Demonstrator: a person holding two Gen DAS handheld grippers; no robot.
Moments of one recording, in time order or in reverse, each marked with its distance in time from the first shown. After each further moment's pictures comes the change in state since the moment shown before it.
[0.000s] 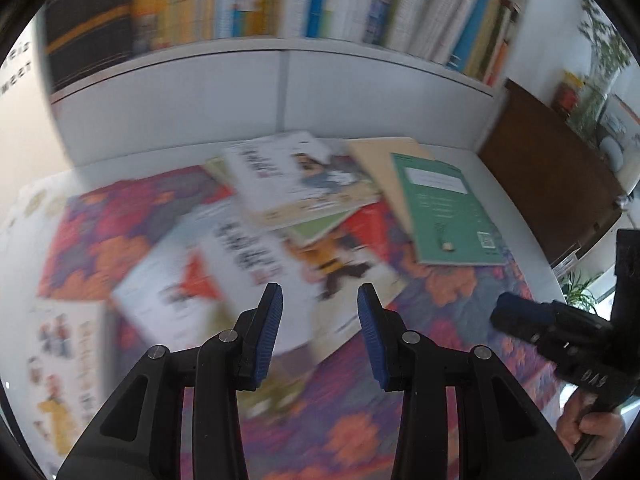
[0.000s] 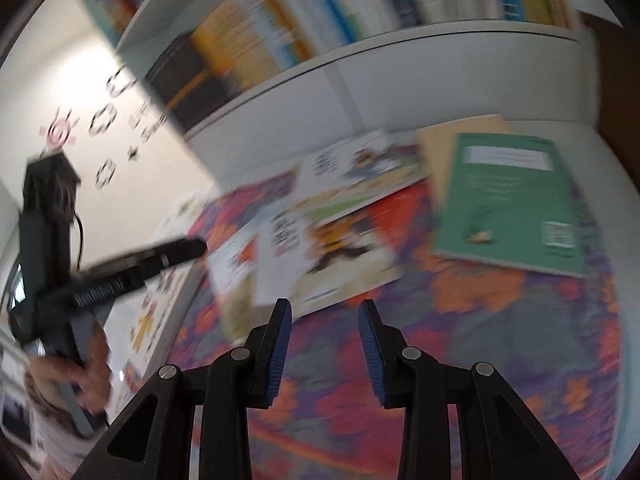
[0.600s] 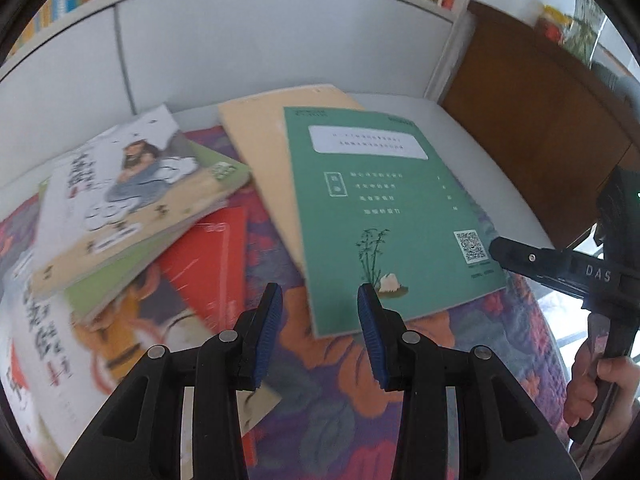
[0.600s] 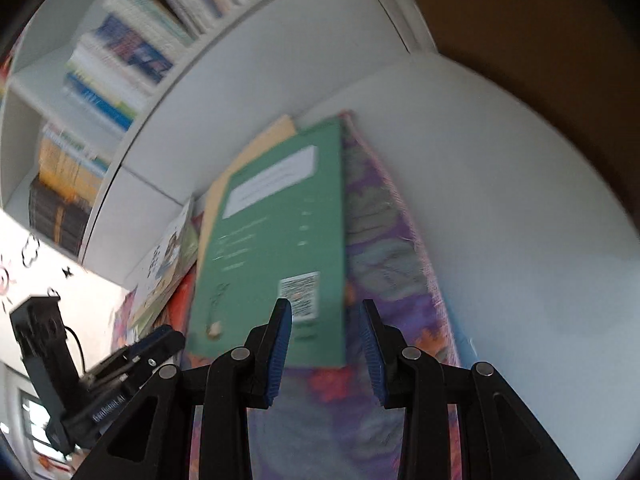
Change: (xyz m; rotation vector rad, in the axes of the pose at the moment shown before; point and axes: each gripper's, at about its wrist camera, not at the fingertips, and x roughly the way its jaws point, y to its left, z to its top) left arm 0.152 -0.105 0.027 0.119 0.109 -0.129; right arm 0.012 -0.217 0.027 0.417 -0.033 -0.118
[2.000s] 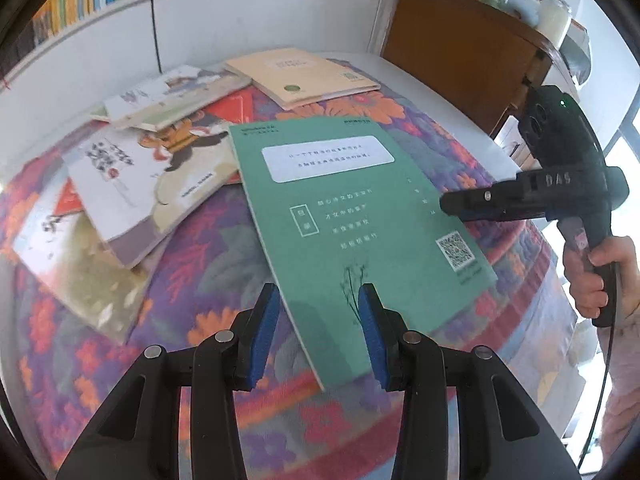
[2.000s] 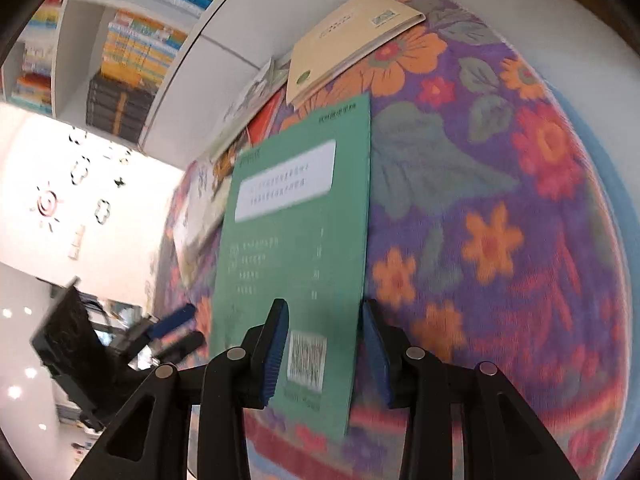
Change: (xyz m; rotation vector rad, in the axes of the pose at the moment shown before) left arm -0.112 0.006 -0.157 0.113 0.040 -0.056; right arm -0.017 0.026 -0.117 -0.089 0.310 0.216
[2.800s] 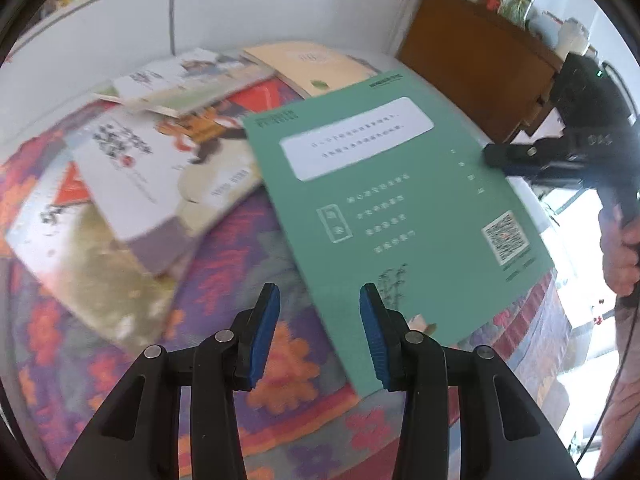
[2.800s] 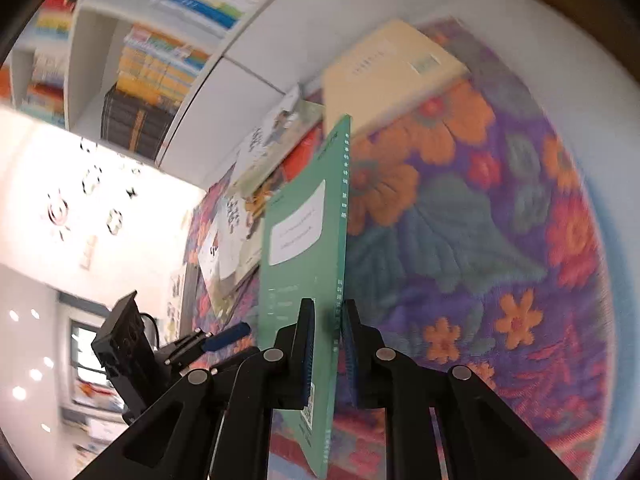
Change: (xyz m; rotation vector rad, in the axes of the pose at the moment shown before) left arm -0.008 0.039 0.004 -0.063 0.003 -0.037; right arm -0.019 0.057 0.031 -0.048 -0.035 -0.014
